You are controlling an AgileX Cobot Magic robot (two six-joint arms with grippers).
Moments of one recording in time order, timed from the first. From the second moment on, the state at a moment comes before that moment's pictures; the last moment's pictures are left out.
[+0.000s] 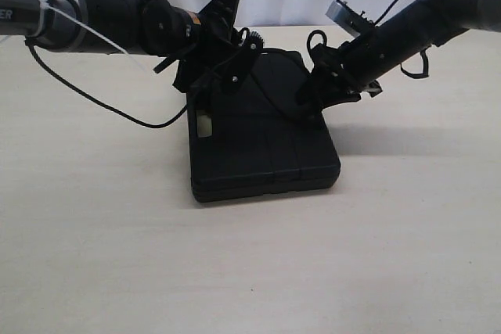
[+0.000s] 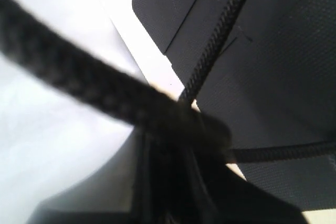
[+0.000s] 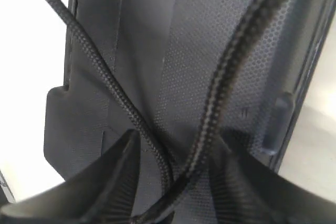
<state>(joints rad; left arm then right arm) -0.37 2.07 -1.40 -0.29 0.04 2.11 0.04 2.24 -1.67 0.83 1.17 -0.59</state>
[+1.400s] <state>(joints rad) -0.37 2.07 -1.40 -0.29 0.05 2.11 0.04 2.18 -1.72 0.78 0.92 -0.45</state>
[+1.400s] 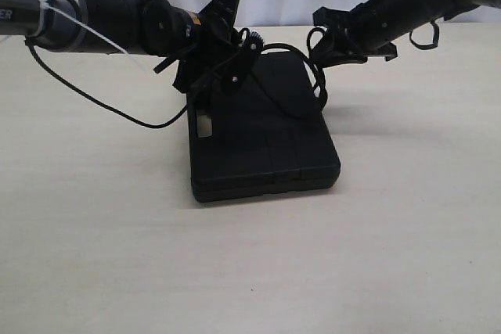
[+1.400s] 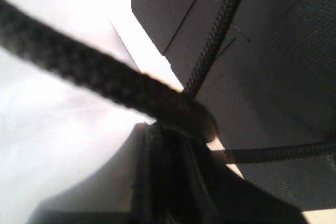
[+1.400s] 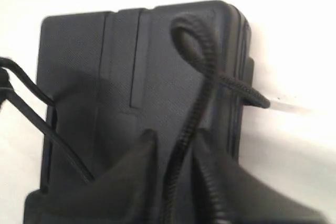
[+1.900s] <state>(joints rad) -0.37 2.07 -1.40 -0.29 0.05 2.11 0.04 2.19 -1.72 0.81 1.12 -0.44</state>
